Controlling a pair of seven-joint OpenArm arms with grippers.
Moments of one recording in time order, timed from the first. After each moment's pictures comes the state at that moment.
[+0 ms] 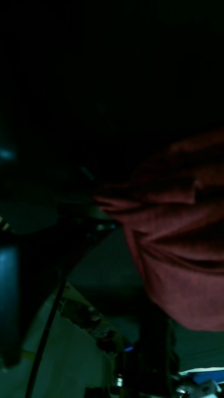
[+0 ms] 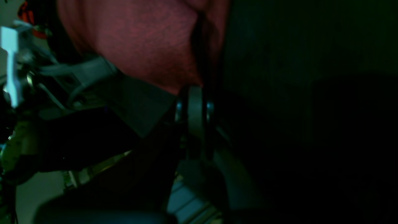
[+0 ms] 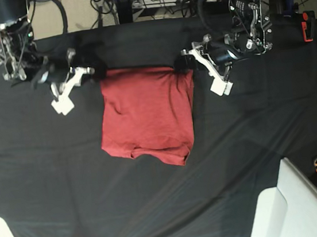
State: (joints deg) left arm 7.9 -9.2 -8.8 66.8 -37.7 -36.0 48.5; right arm -7.2 7.5 4.7 64.7 49.9 29.7 -54.6
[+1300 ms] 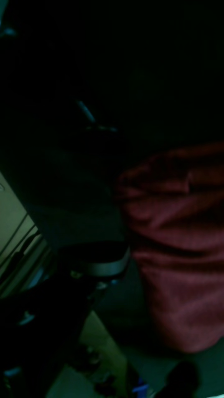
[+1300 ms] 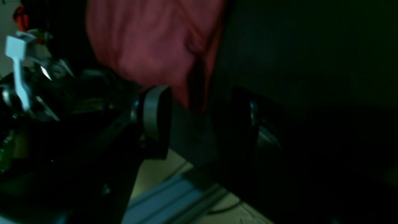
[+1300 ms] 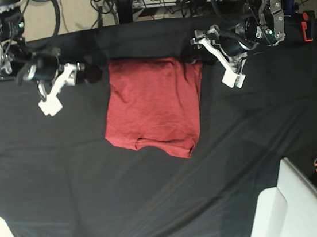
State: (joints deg) left arm 15.5 -12.5 -8.9 81.1 -35.4 -31.6 50.2; right arm -13.6 7.0 10.3 79.4 49.4 29.2 -58.9
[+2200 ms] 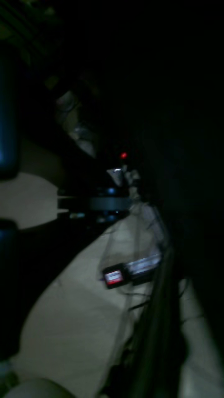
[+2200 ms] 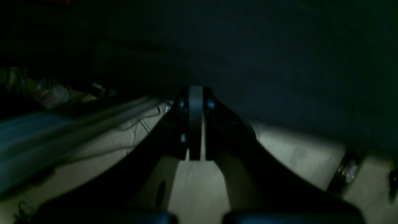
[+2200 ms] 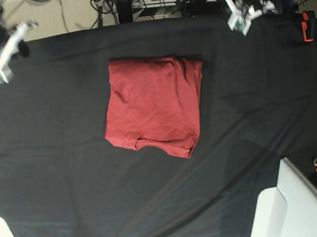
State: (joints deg) left arm 42.0 -12.0 -14.3 105.9 -2.0 -30.2 42.6; right arm -39.9 12.3 23.1 106.4 22.4 29.2 -50.0
